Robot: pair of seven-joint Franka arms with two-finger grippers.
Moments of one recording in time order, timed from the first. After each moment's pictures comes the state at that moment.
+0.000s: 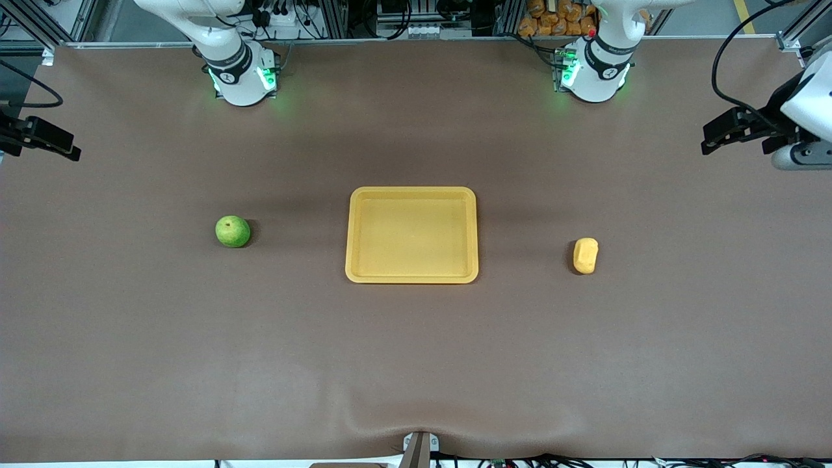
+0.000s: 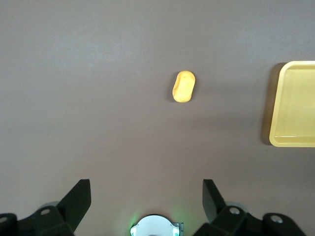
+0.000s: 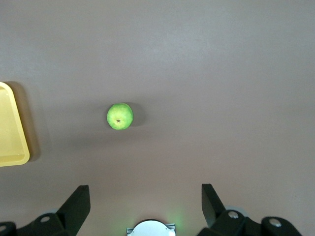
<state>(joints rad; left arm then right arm) 0.02 -0.01 -0.11 -1.55 0.05 1.47 -0.06 -0.06 0.01 -0.02 -1.52 -0.04 1.39 0.00</state>
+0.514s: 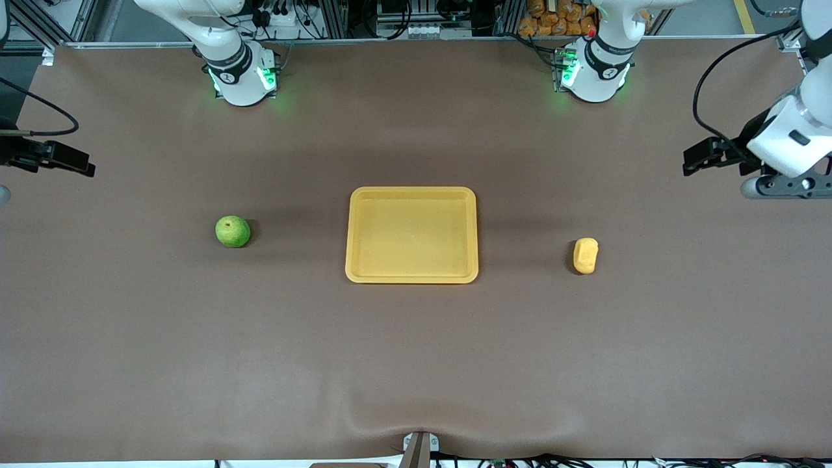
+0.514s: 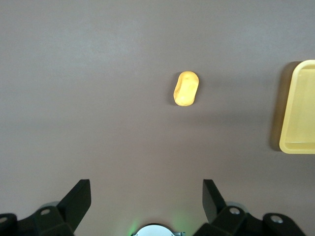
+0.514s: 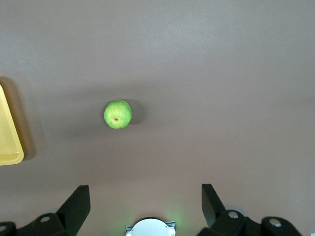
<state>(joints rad) 0.03 0.00 -0.10 -1.67 0.05 1.59 -0.06 -0.06 0.07 -0.02 -1.52 -0.04 1.40 0.00</state>
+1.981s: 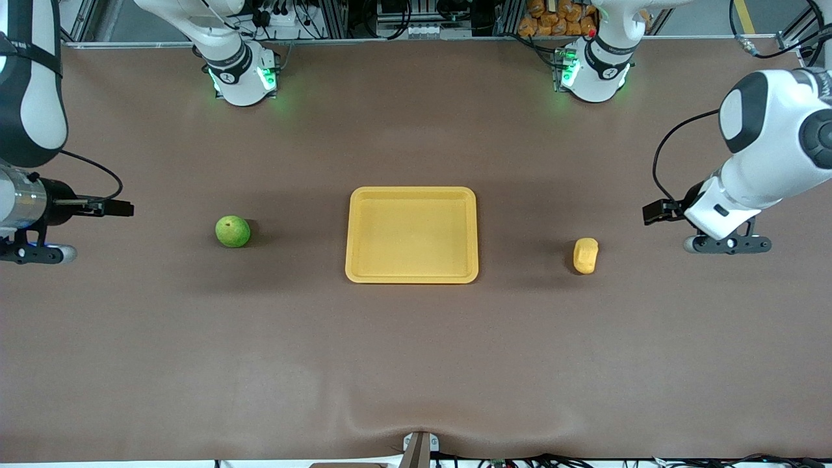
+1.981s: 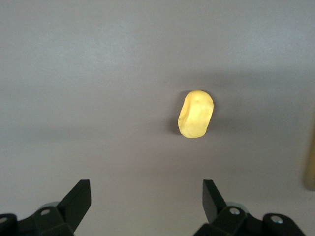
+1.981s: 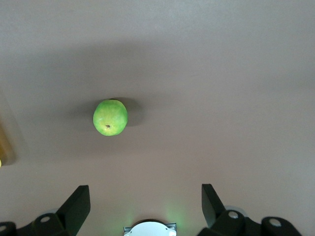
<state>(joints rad) 0.04 0.11 -0.10 -1.94 0.05 1.98 -0.06 -0.06 0.27 -0.02 -1.52 -0.04 1.45 0.00</state>
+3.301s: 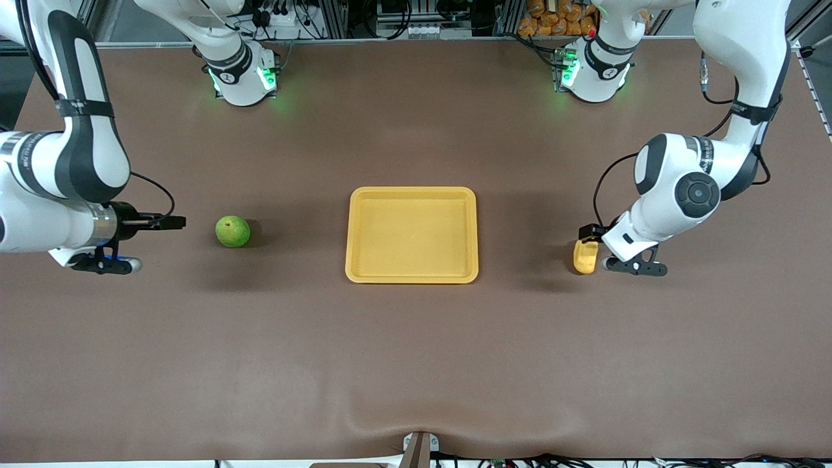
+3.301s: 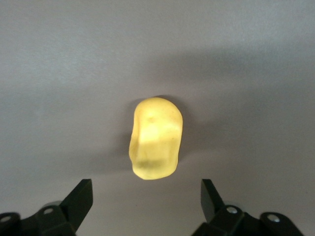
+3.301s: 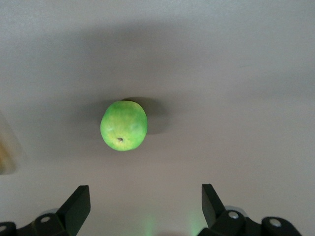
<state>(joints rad) 0.01 0.32 -0.18 -2.10 0.05 2.35 -0.06 -0.06 0.30 -0.01 -1.81 0.07 1.71 0.00</state>
